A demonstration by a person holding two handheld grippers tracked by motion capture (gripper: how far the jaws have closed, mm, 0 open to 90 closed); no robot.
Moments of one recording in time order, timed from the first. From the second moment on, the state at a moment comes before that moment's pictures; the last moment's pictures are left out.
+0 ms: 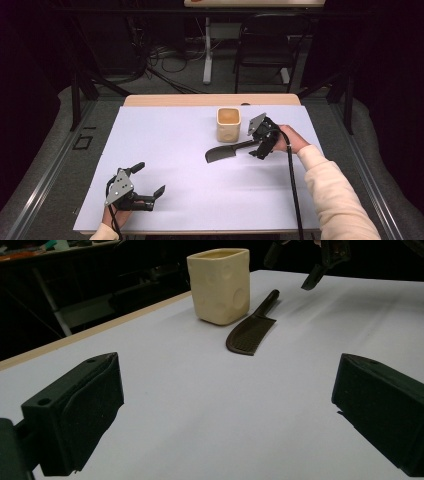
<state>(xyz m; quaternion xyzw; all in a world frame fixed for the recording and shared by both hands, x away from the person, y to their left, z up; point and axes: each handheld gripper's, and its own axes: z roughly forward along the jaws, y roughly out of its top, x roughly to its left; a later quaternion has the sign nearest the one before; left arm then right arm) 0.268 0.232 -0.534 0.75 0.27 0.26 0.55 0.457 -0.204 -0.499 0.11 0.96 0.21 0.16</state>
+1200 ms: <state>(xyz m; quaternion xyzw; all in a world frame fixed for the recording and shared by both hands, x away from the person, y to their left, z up) 0.269 0.233 -0.534 0.74 0.28 0.26 0.55 0.484 -0.176 -0.507 -0.02 0.99 0.05 0.16</state>
